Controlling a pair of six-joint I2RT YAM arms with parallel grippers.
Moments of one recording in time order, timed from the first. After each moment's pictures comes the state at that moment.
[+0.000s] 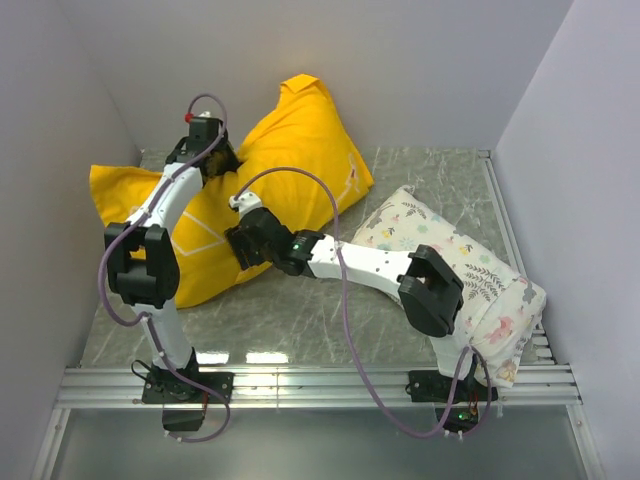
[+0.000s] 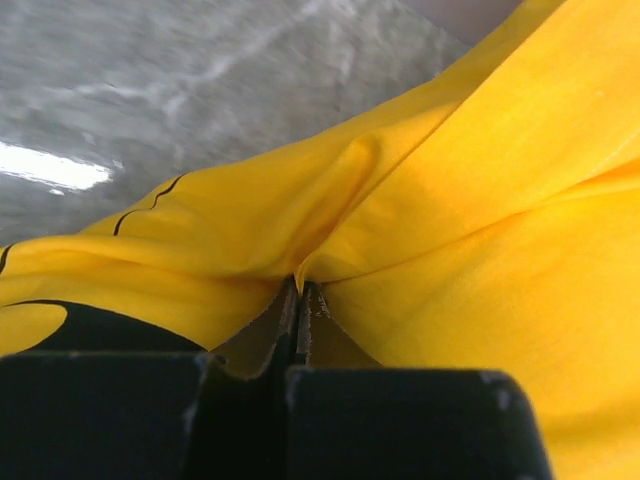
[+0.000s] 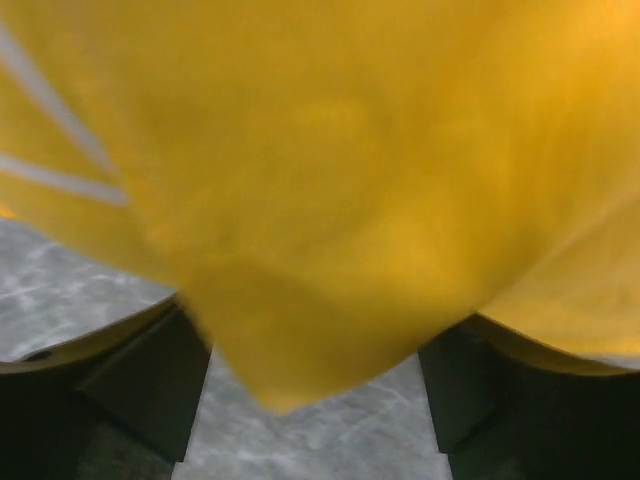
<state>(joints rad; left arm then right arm) -0.12 1.88 1.65 -0.45 0.04 -0.61 1.07 2.00 1.63 -0.21 0.23 0.30</state>
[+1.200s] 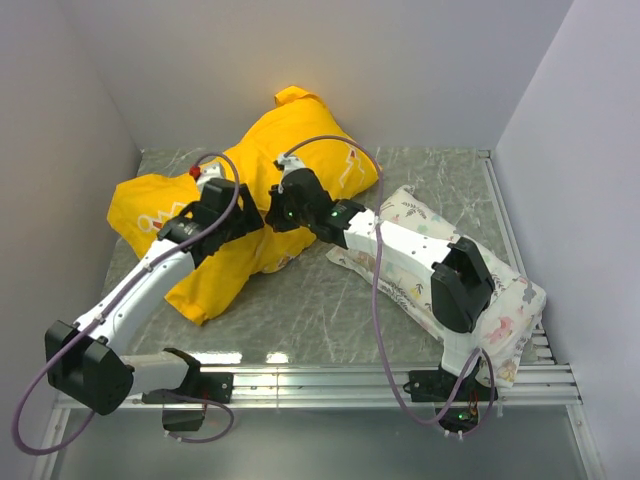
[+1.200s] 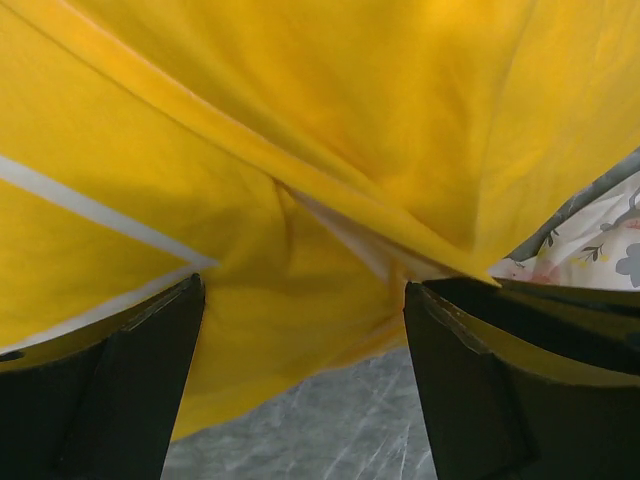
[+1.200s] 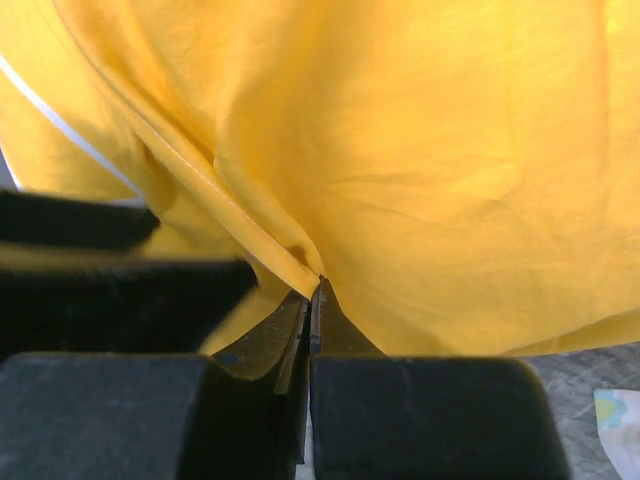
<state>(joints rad) -0.42 1.23 1.12 -0.59 -0.32 -0.68 0.86 1.86 1.58 -0.23 0.05 0.49</state>
